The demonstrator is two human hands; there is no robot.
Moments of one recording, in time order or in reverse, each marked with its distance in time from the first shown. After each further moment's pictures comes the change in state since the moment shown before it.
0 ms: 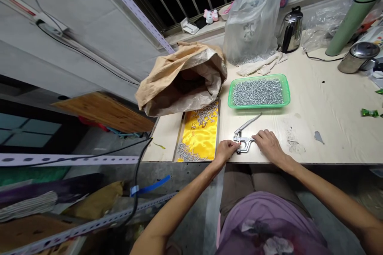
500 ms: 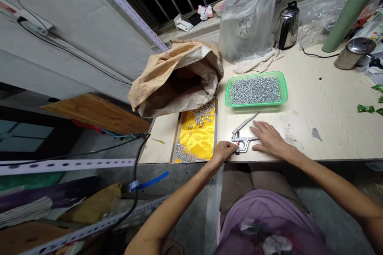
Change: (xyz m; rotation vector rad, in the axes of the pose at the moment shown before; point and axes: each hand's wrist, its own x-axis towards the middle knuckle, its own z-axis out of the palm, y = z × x) left_hand -0.006 0.006 0.000 -0.144 -0.163 -0.158; right_hand 0.010 0.021 -0.020 0.083 -0.172 -0.083
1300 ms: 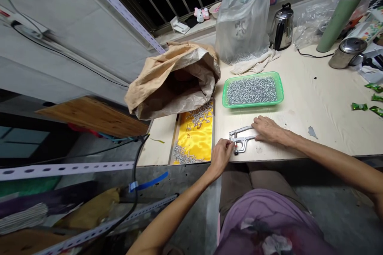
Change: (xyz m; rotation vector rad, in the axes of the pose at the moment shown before) left_hand -0.011 -0.007 0.002 0.492 0.324 0.511; right_hand 0.031 0.015 -0.035 -0.077 -0.232 -0.043
